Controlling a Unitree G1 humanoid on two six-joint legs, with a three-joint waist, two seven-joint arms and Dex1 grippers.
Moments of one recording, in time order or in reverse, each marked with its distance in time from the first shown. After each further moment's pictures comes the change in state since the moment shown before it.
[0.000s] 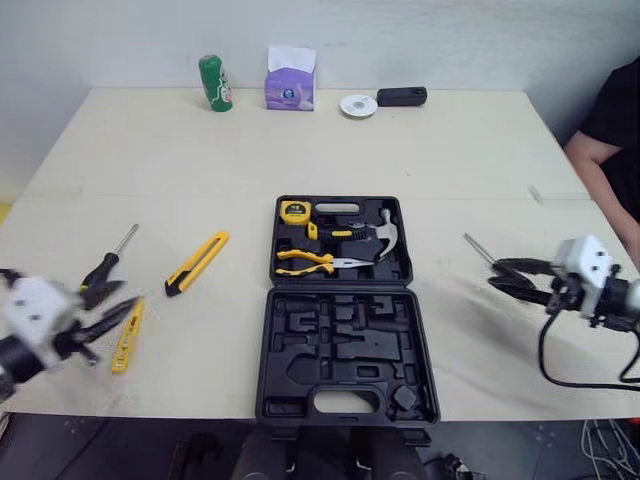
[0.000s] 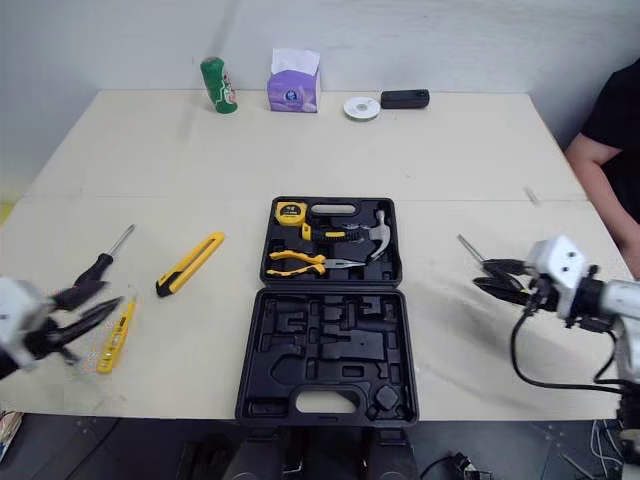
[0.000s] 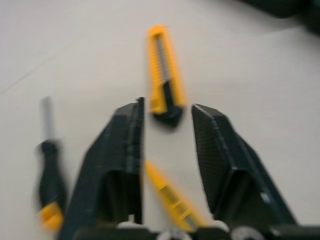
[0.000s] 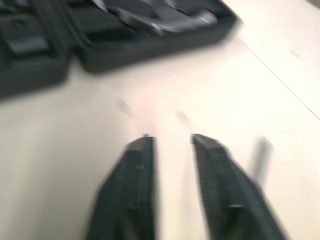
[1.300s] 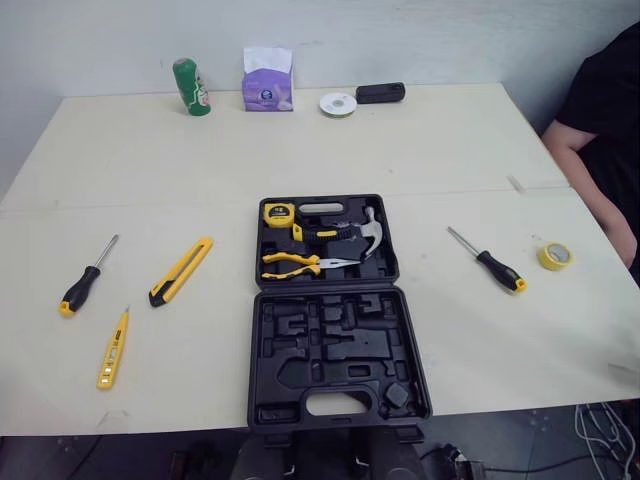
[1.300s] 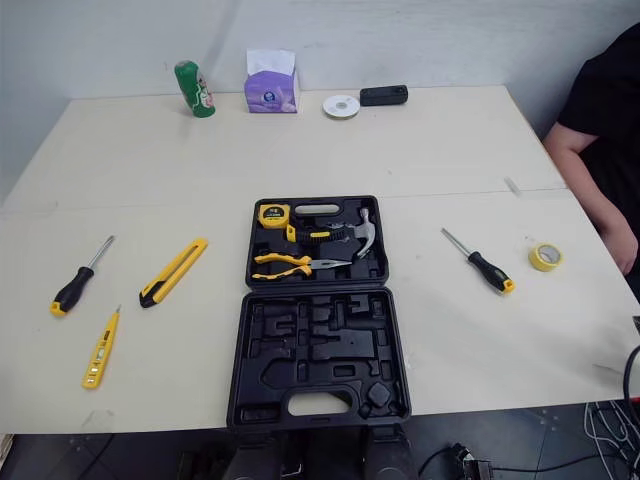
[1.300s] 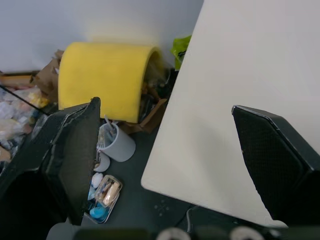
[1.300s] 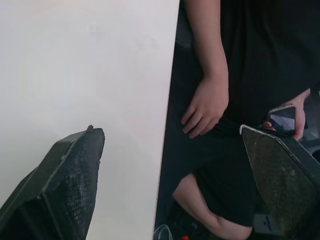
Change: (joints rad) left arm 0.088 0.286 0.323 1.202 -0.062 -0.453 0.120; right arm 0.088 -0.179 -0.186 0.726 -0.083 -0.391 -0.349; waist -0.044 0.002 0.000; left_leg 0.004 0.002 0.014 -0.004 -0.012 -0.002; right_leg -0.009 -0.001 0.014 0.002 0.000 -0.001
